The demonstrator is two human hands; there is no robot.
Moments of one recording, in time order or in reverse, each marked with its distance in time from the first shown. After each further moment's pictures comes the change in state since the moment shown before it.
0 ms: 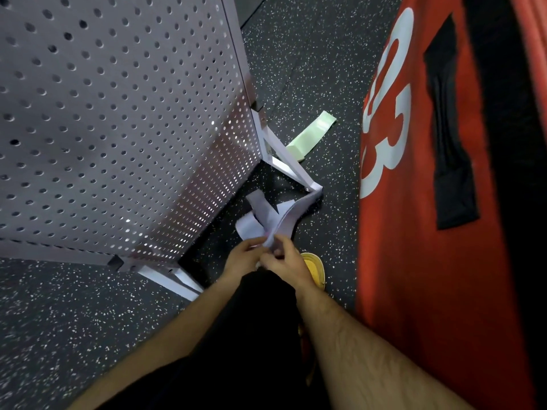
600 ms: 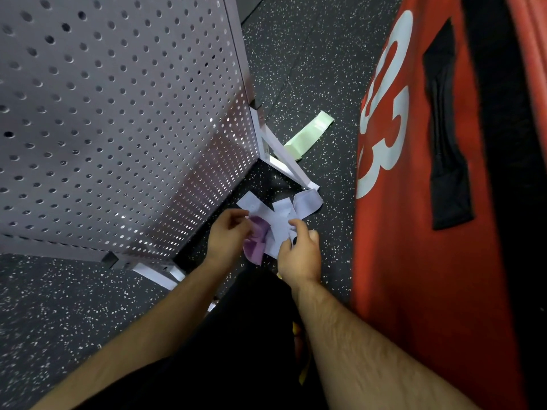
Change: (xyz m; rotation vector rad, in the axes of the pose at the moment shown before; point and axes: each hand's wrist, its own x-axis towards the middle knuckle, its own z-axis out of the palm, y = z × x) left_hand -0.011 0.045 -0.010 0.042 0.198 0.351; right_hand 0.007 -0.003 -0.009 -0.387 0.465 -0.198
